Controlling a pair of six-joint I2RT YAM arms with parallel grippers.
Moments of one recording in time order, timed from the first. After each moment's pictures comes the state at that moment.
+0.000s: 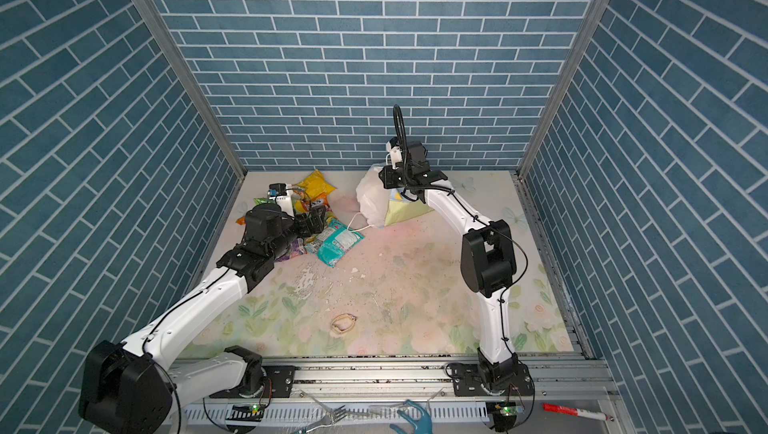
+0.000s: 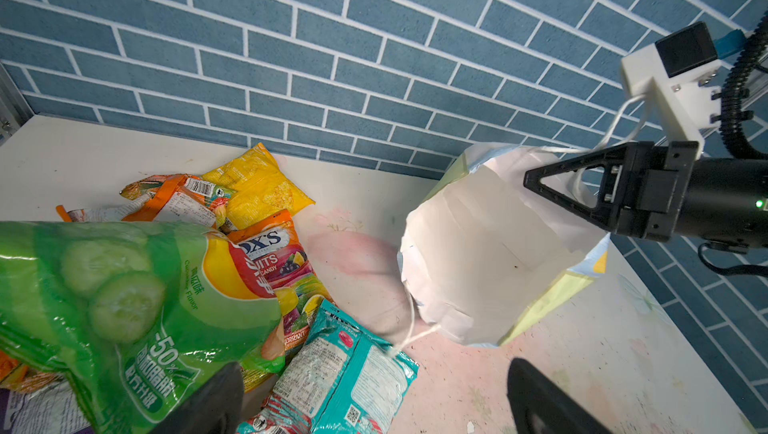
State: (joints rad) left arm -0.36 1.15 0.82 -0.02 -0.07 -0.39; right arm 0.50 2.09 1.89 -0.36 -0.27 0.25
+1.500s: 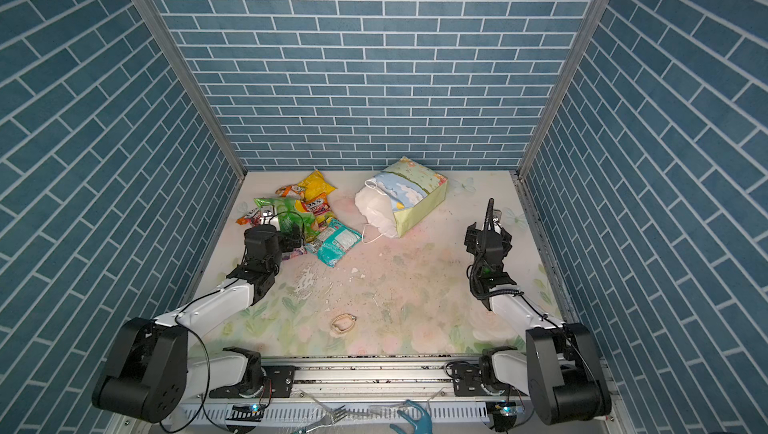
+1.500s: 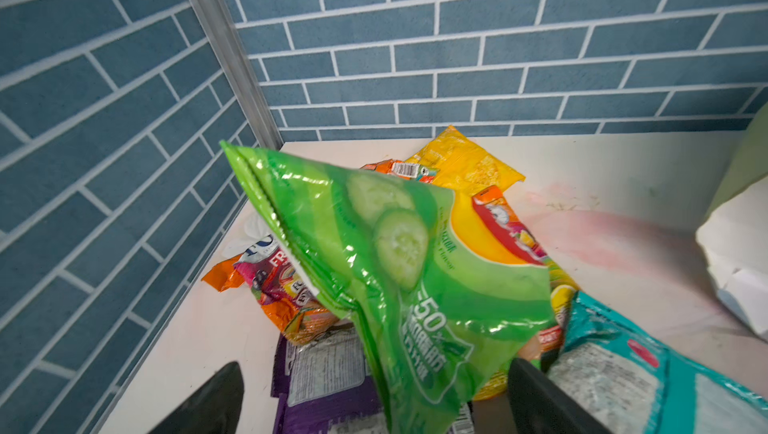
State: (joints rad) left arm -0.21 1.25 0.49 0.38 -0.42 -0.04; right arm 0.18 1.22 0.41 0.52 0.43 0.08
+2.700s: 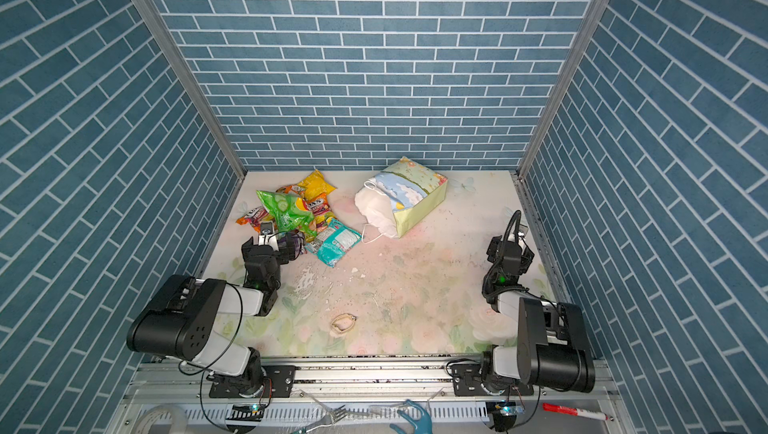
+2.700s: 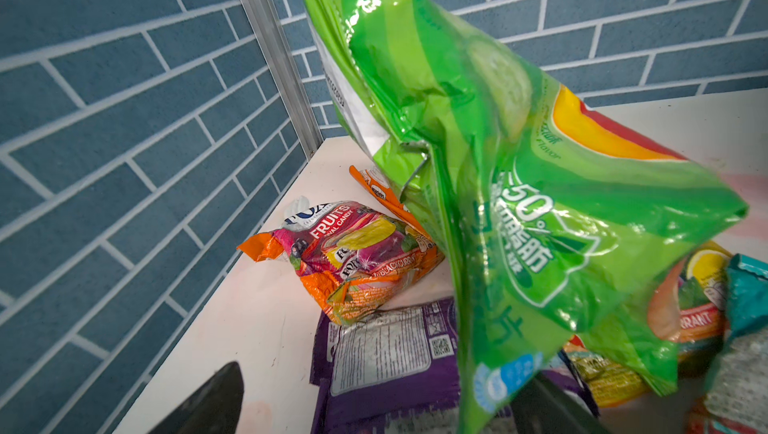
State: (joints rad) left arm -0.13 1.54 0.31 0.96 -0.42 0.08; right arm -0.08 1.35 0.32 0.68 0.35 0.14
